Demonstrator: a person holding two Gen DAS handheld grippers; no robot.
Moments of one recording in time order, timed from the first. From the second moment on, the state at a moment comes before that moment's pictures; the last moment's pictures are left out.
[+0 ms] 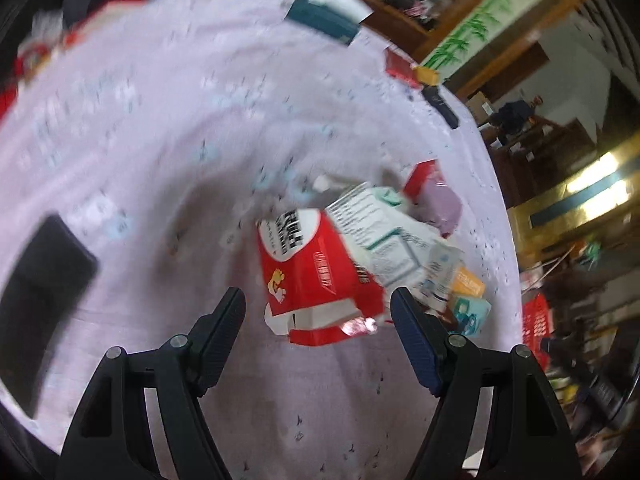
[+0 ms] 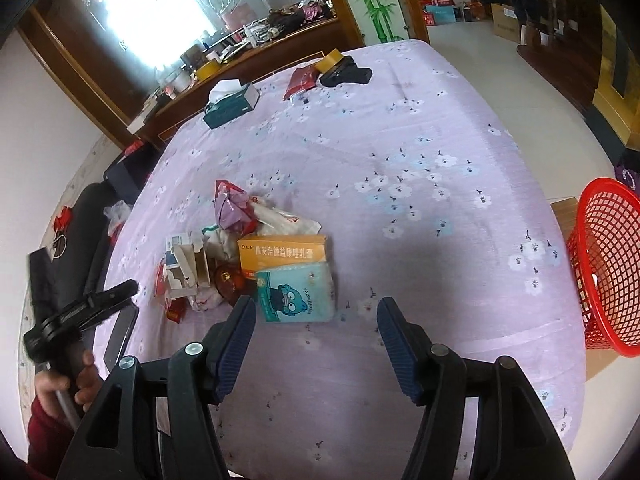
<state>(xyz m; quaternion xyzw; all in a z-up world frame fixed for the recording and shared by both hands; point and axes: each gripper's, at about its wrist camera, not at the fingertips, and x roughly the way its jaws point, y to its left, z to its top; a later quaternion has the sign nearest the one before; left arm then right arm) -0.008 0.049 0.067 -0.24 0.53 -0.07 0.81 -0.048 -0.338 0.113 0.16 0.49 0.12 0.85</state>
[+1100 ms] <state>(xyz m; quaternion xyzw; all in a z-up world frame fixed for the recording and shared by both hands) -0.025 0.054 0.069 -0.18 0.50 -0.14 0.84 0.007 -0.316 0.042 0.20 0.52 0.12 0.82</state>
